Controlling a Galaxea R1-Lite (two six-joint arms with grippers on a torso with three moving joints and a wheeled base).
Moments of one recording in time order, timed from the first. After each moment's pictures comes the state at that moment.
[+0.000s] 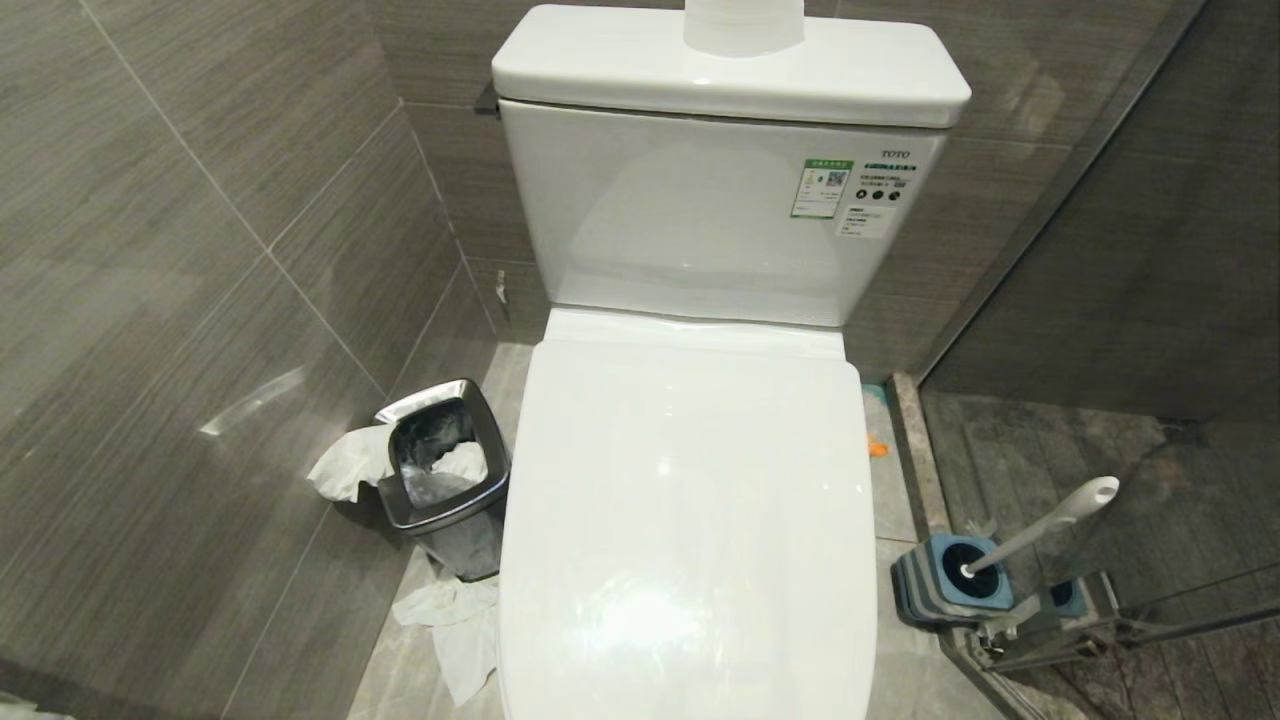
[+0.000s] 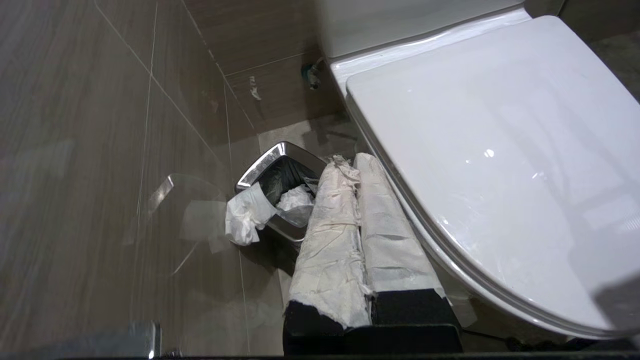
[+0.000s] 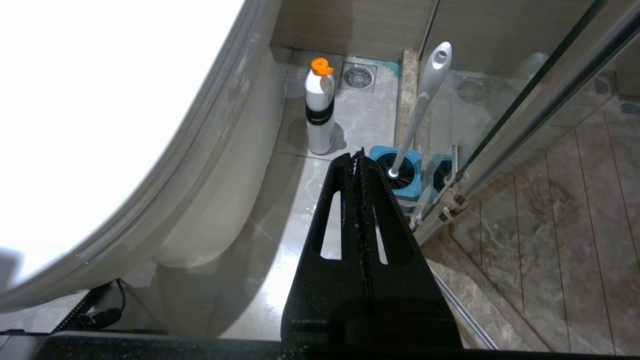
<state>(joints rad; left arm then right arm) 0.00 0.48 -0.59 0.06 -0.28 0.27 0.01 0.00 0.00 0.00 -0.01 0.04</state>
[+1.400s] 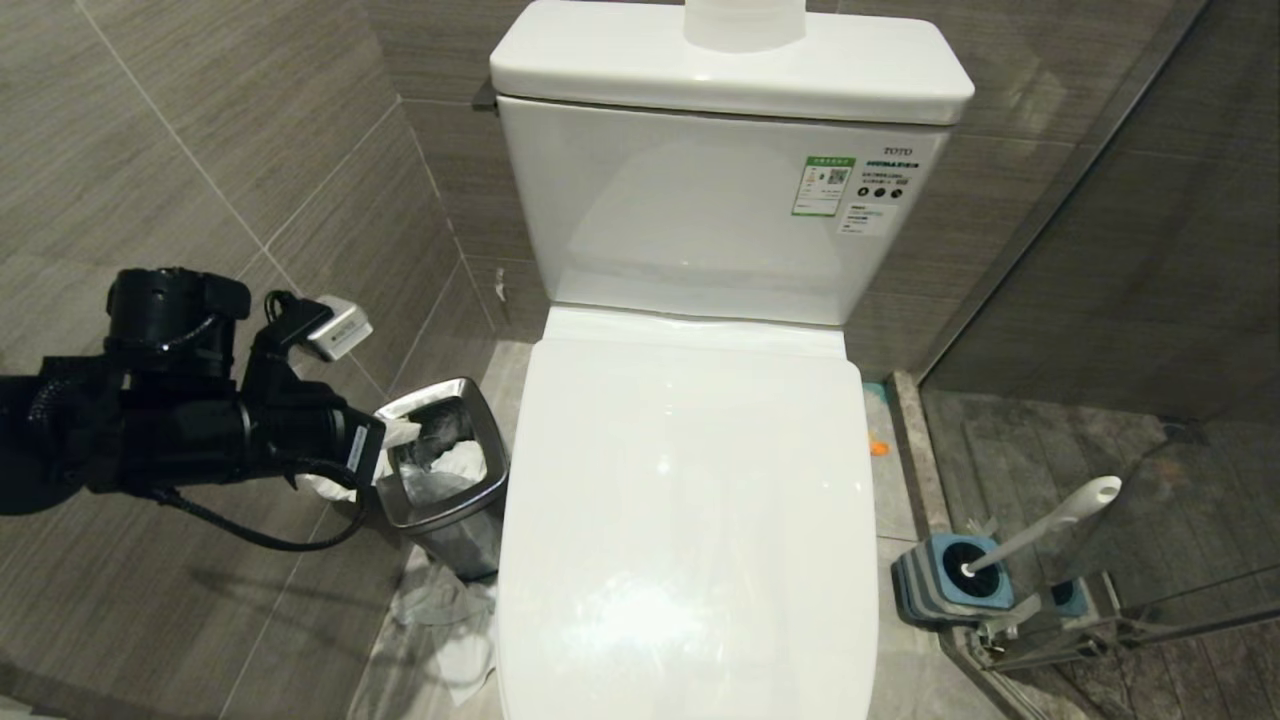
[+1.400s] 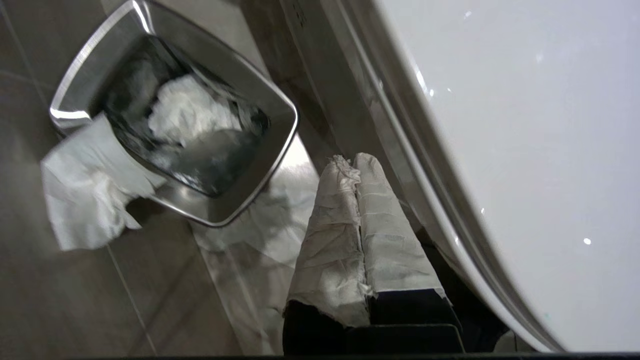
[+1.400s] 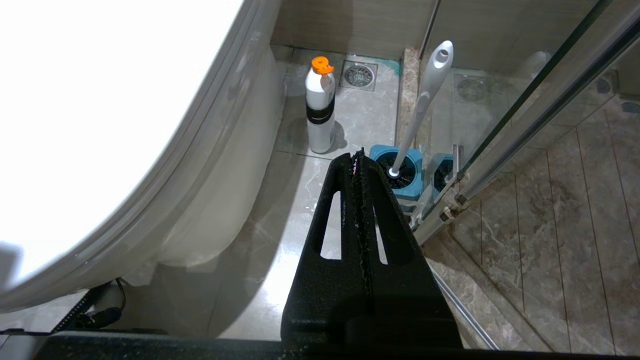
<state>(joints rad) -0.09 1.65 -1.00 -0.06 -0.33 0.27 0.01 0.00 0.00 0.00 -0.01 0.04</state>
